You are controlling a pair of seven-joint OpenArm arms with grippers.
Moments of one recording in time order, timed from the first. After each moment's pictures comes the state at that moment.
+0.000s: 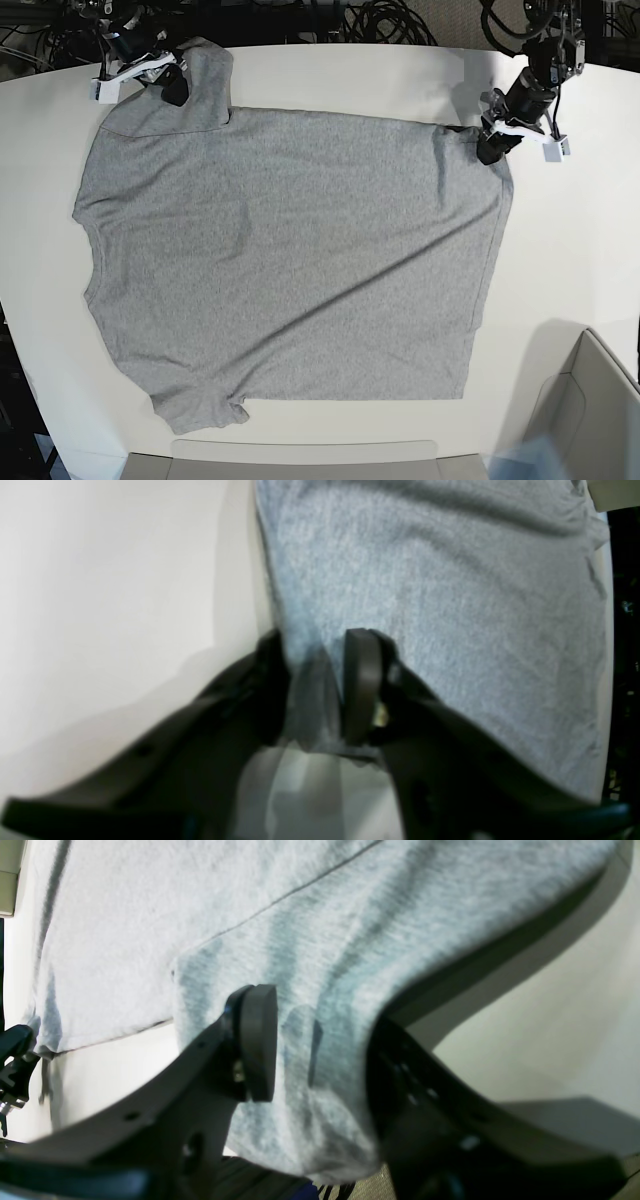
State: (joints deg) left arm 26.8 -21.8 -12.0 86.0 -62.0 -3.9 27.4; right arm -40.8 10.9 17.9 99.2 49.6 16.6 -28.8
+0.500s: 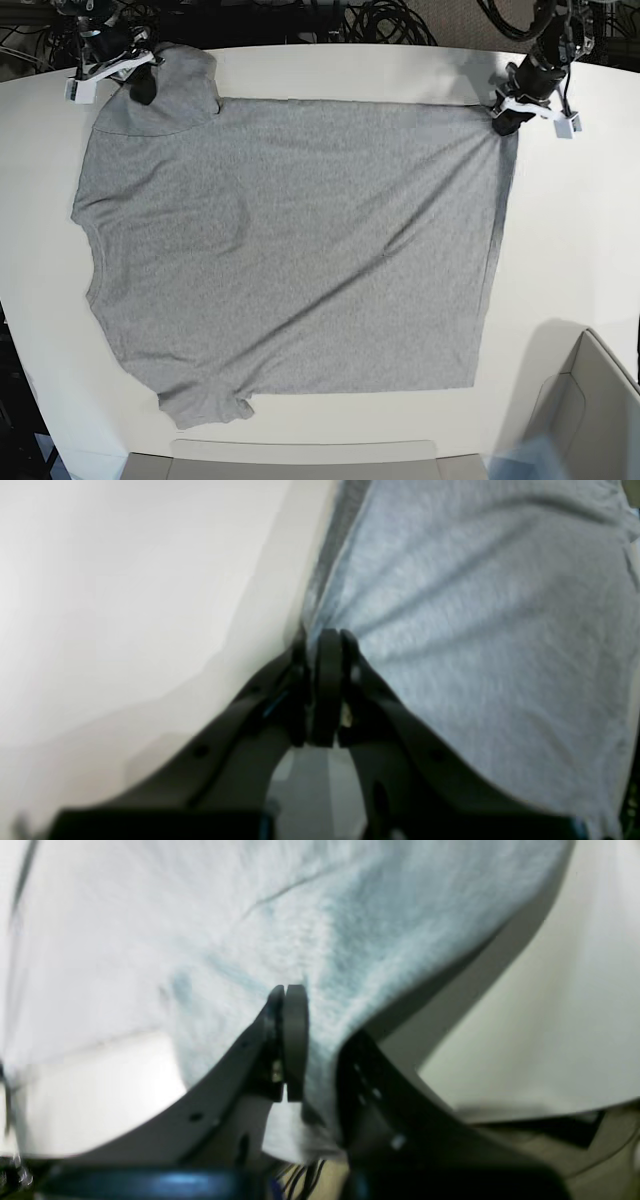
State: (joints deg) left arm 33.9 -21.4 -18.7 91.9 -61.0 -2.6 30.3; right arm -44.1 11.9 24.2 106.7 48.3 15.2 -30.9
